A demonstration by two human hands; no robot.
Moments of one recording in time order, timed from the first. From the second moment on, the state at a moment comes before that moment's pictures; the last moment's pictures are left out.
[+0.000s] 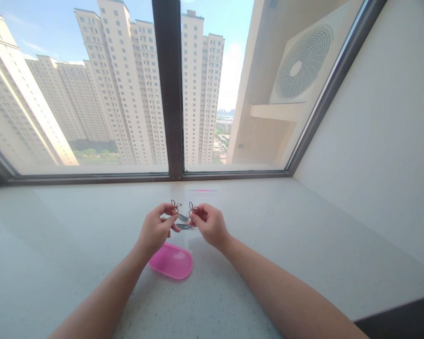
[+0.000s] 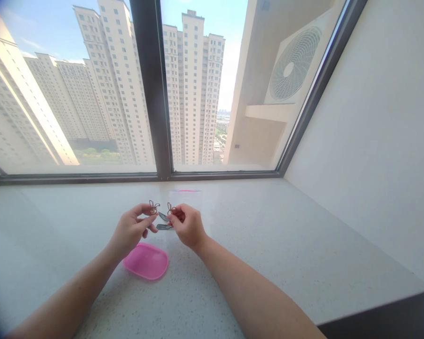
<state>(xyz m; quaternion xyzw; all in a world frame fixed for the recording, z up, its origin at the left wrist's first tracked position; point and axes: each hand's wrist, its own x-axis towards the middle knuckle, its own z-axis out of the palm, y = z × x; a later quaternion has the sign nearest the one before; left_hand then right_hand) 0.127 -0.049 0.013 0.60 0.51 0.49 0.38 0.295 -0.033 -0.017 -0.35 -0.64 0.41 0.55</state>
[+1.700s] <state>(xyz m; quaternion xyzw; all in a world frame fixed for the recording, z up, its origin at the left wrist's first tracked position) 0.125 -0.043 0.014 0.54 0.50 0.49 0.46 0.299 -0.028 -0.016 -0.39 -0.60 0.38 0.58</state>
